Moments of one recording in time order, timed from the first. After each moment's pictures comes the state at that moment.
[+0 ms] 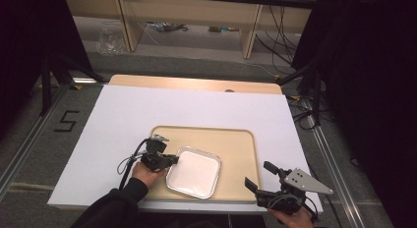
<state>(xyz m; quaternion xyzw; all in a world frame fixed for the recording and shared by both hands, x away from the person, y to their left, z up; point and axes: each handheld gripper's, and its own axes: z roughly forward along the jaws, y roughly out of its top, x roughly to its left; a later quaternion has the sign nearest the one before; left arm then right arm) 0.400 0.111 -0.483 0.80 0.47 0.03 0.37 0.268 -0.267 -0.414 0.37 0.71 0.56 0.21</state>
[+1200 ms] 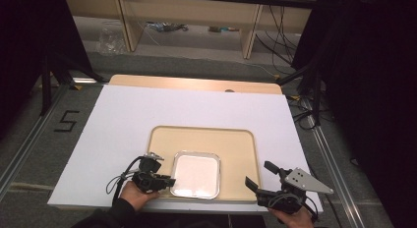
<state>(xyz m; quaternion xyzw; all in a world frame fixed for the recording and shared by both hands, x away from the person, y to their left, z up) 0.341 0.120 -0.478 0.81 0.47 -0.03 0.35 0.268 -0.267 -0.413 0.38 0.71 0.56 0.20</state>
